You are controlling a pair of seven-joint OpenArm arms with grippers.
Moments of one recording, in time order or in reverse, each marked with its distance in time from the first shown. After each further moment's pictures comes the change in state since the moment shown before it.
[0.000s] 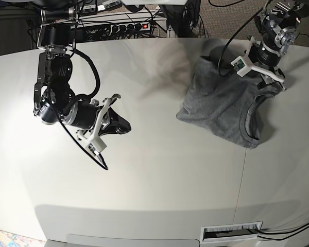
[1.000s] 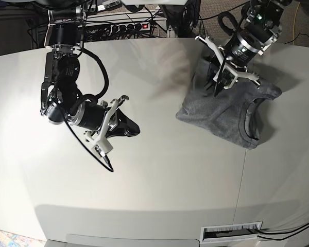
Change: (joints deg) left arm -3.5 14.0 -0.1 7.1 -34.3 2.9 -5.6; right arm 0.0 -4.4 0.1 0.0 -2.0 0.0 1.9
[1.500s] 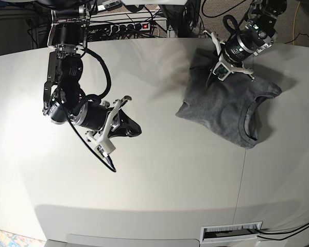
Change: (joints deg) left arm -1.2 -0.8 0.0 -19.0 4.7 -13.1 -5.4; right arm 0.0 -0.8 0.0 0.0 -1.2 0.0 0.2
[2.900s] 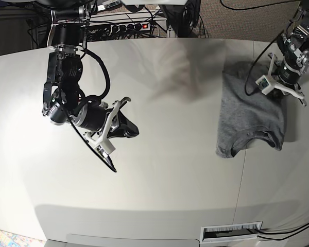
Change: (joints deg) left arm -3.3 -22.9 0.2 -4.9 21.3 17.7 0.9; right arm 0.3 0.1 0.0 0.0 -2.7 0.0 -0.1
